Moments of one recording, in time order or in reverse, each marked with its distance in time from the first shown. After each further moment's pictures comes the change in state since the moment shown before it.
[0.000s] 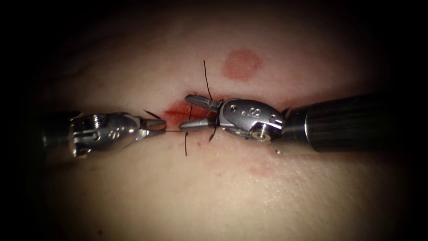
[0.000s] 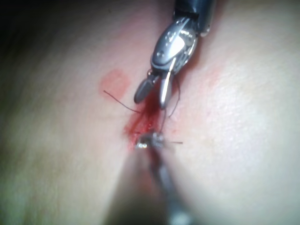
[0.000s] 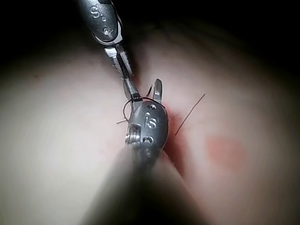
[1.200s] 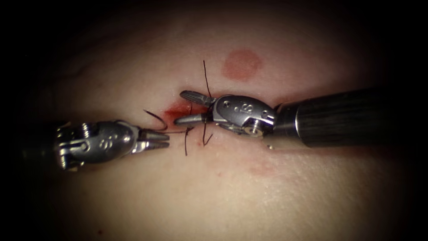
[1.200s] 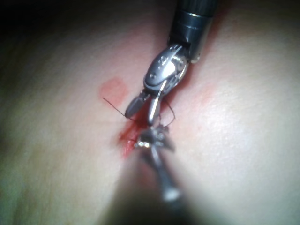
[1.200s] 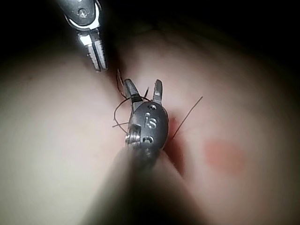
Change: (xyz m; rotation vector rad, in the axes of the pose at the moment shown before) right arm -0.001 0.001 0.001 -0.011 -0.016 -0.004; left arm 0.004 0.001 -0.004 -0.115 0.106 -0.093
